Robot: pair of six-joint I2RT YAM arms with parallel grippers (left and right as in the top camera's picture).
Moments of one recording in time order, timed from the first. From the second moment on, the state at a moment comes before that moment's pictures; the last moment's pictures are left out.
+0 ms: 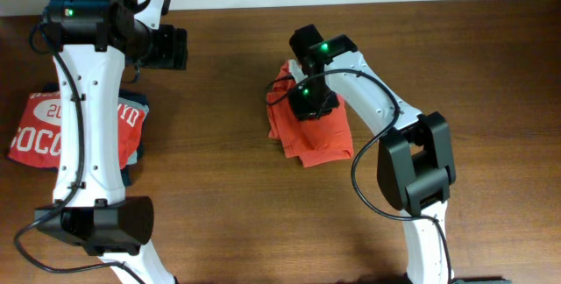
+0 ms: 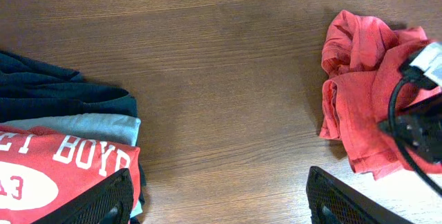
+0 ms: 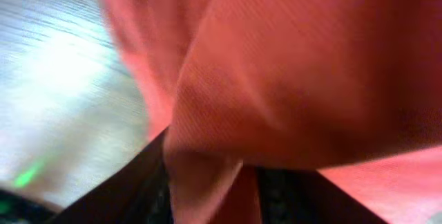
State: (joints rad) left arm -0.04 1.96 2.33 -1.49 0.07 0.06; right arm 0.42 2.25 1.93 -1.17 -0.24 0.14
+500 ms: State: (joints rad) left arm -0.04 1.96 2.33 -1.47 0.08 0.06; right arm 0.40 2.23 1.95 -1.10 -0.64 -0.02
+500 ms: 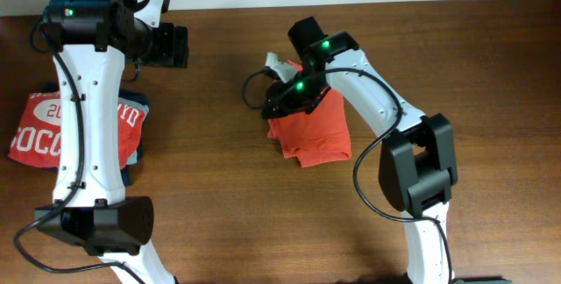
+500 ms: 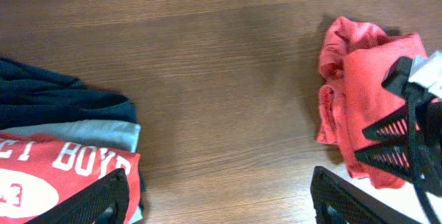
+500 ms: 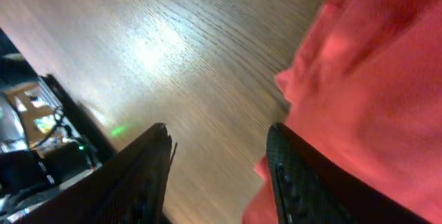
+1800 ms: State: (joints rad) left arm -0.33 2.55 2.34 -1.31 0.39 0.29; right arm 0.19 2.13 1.41 -0.82 -0.83 0.14
